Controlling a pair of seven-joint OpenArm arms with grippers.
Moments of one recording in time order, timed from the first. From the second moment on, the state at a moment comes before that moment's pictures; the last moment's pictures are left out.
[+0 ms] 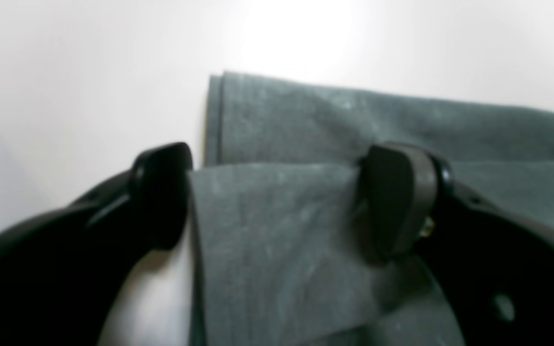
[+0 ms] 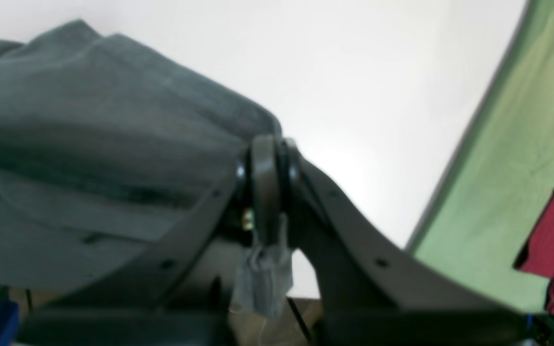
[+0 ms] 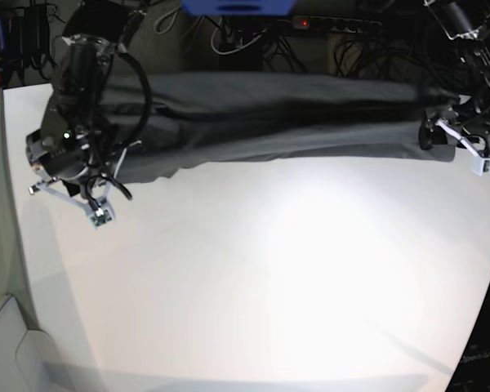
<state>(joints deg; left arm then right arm) 6.3 -17.3 -40.7 77.0 -23.0 -40.5 50.6 -0.5 -2.0 14.4 114.7 -8.3 39.7 -82.7</state>
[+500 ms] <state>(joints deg) 6.3 -17.3 -40.7 77.0 -23.0 -40.5 50.6 -5.1 -2.0 14.5 114.8 -8.3 39.7 -82.9</state>
